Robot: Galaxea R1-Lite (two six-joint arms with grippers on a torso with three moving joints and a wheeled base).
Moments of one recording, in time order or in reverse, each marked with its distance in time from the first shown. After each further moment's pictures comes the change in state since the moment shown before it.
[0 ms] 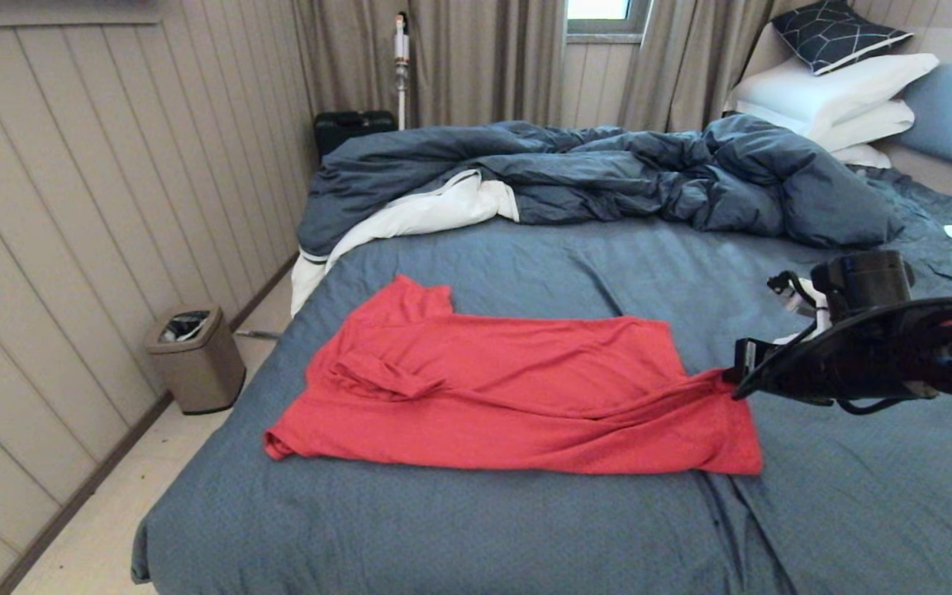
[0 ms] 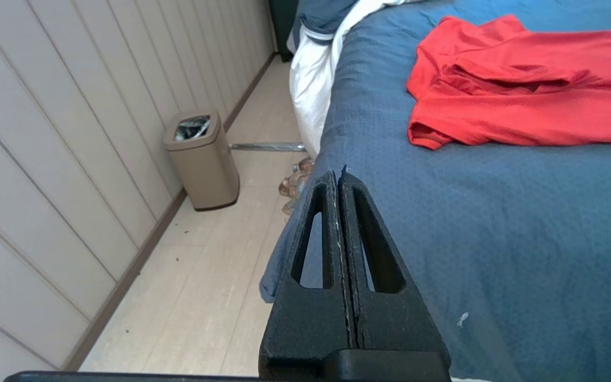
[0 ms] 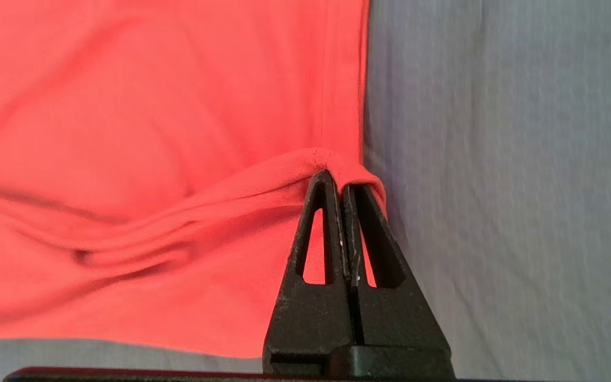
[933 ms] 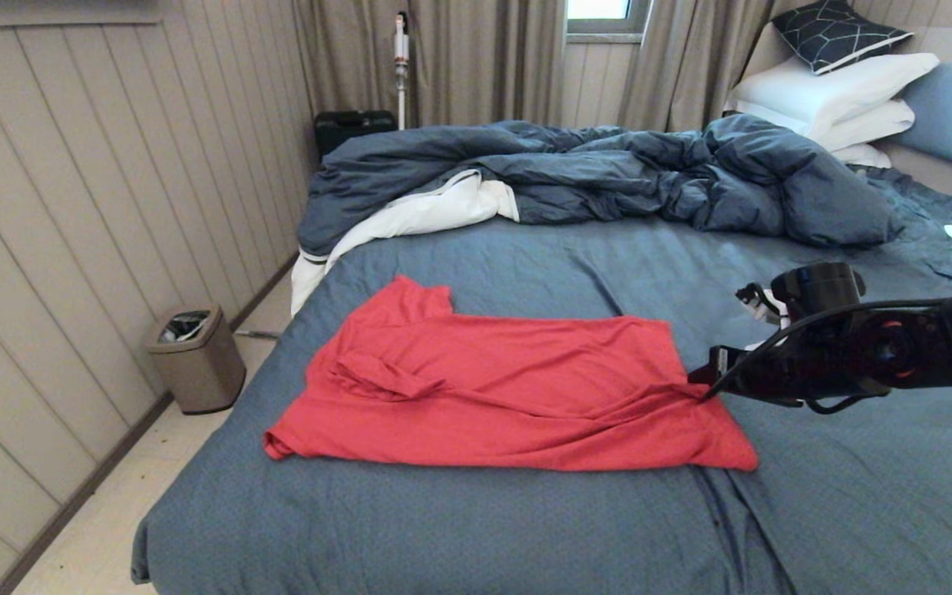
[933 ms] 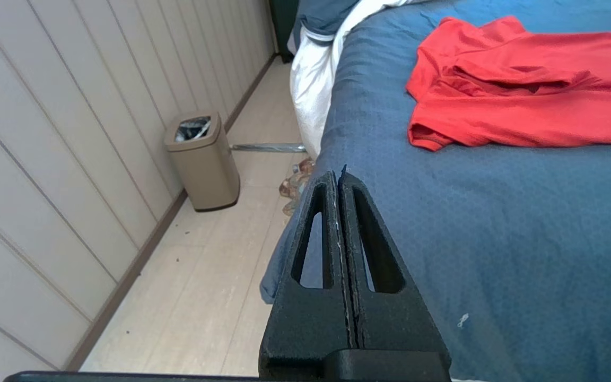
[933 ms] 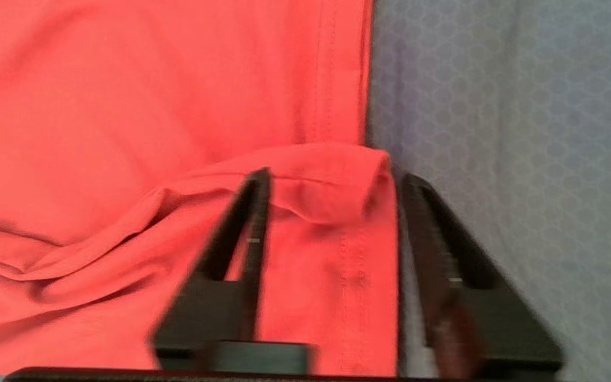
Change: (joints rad) left arm 0.000 0.000 0.000 -0.002 0.001 0.000; right arm 0.015 0.114 -0.062 0.003 -0.013 -0.009
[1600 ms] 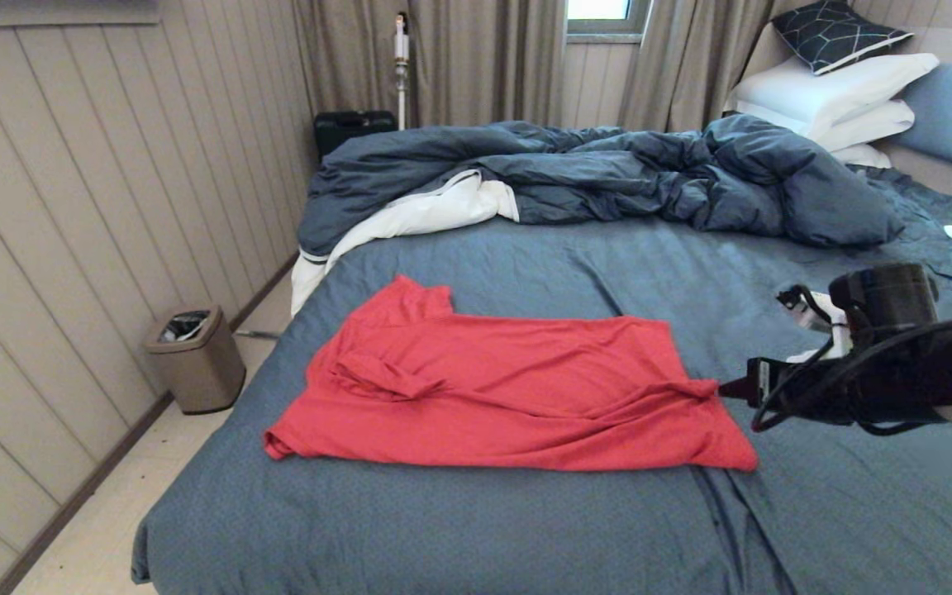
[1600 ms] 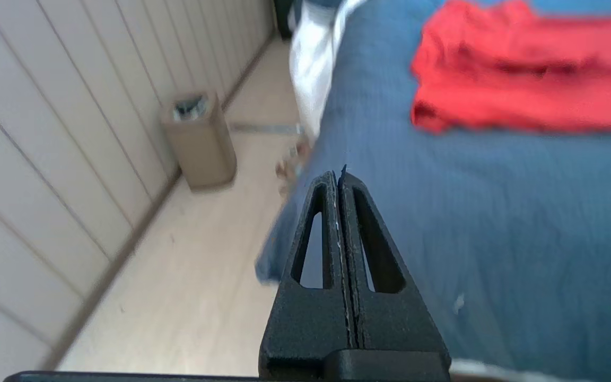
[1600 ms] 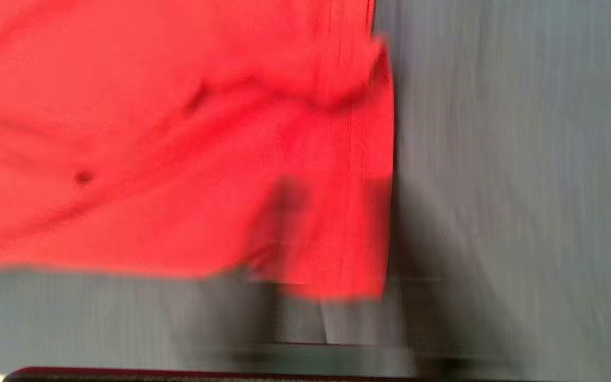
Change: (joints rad) left arm 0.000 0.000 0.000 0.052 0.014 -0.030; right arm -0.004 -0.219 0.191 0.008 0.016 -0.035
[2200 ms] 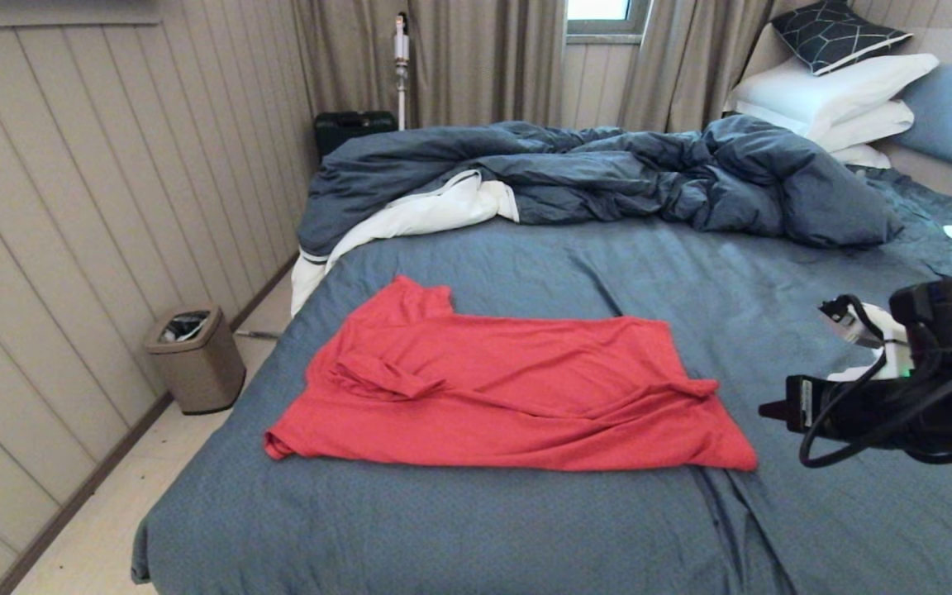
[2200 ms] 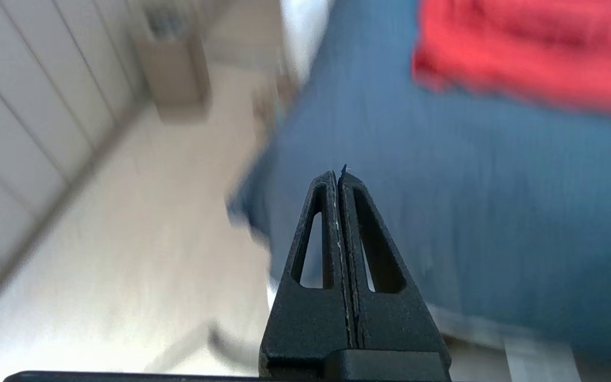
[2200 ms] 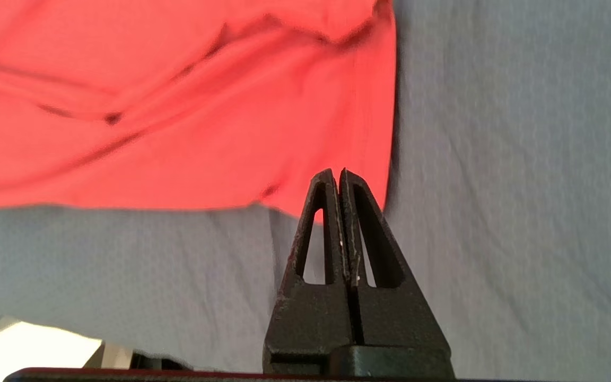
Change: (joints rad) left arm -0.007 0.101 -0.031 0.122 0.006 -0.152; right arm -0.027 -0.144 0.112 0.014 0.056 -0.019
